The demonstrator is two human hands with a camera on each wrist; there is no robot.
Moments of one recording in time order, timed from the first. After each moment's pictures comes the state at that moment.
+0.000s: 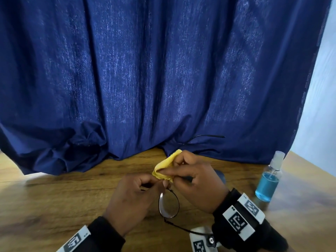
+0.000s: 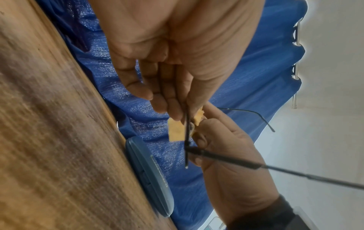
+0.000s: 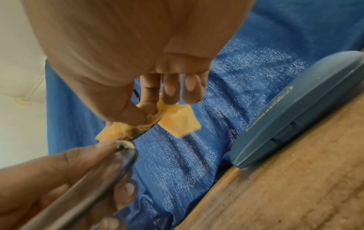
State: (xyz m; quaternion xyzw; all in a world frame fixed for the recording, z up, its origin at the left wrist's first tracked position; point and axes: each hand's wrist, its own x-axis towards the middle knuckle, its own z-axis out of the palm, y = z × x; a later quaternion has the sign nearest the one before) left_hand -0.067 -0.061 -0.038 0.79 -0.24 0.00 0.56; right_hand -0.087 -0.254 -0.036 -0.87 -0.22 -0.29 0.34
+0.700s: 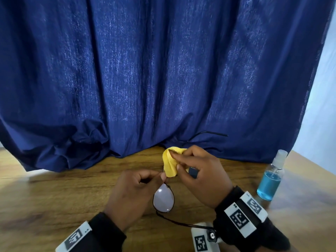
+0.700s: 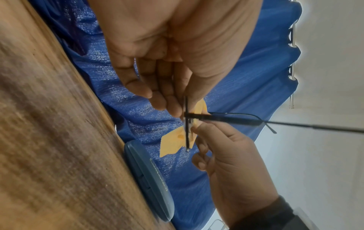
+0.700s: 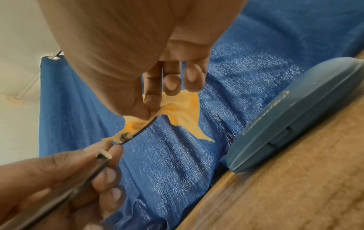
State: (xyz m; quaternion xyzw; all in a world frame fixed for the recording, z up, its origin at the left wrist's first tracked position) left_hand -0.063 -0.060 -0.041 0.79 -0.22 0.02 0.58; right_hand -0.087 -0.259 -0.035 -0.89 -0.15 -0.33 0.27
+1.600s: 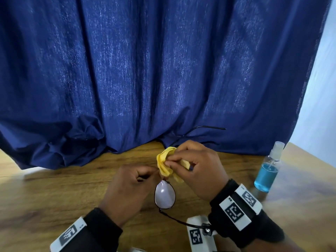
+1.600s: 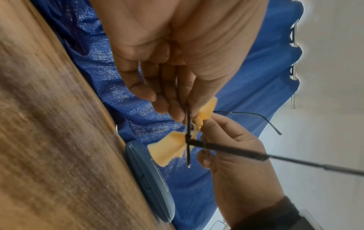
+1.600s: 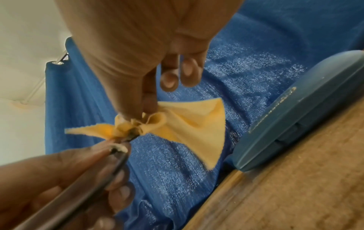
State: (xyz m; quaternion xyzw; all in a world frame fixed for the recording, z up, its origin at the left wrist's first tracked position) left_hand -0.065 -0.058 -0.038 0.79 -0.26 0.02 0.55; right_hand -0.087 -0.255 -0.035 -0.87 -0.15 -0.36 0.29
